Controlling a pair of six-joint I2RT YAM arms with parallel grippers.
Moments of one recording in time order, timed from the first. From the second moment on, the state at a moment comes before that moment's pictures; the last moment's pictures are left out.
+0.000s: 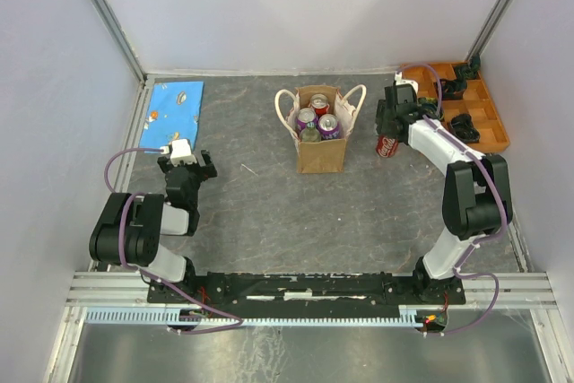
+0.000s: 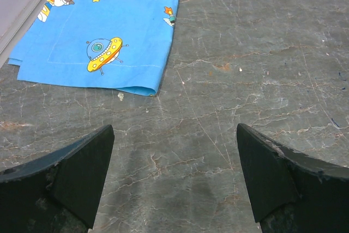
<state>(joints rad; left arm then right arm) -0.05 1.51 0.21 1.15 -0.20 -0.06 0.18 1.72 1.23 -0.35 0.33 0.27</state>
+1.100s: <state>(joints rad) -0.05 1.51 0.21 1.15 -0.20 -0.06 0.19 1.52 1.41 -0.40 0.40 0.24</state>
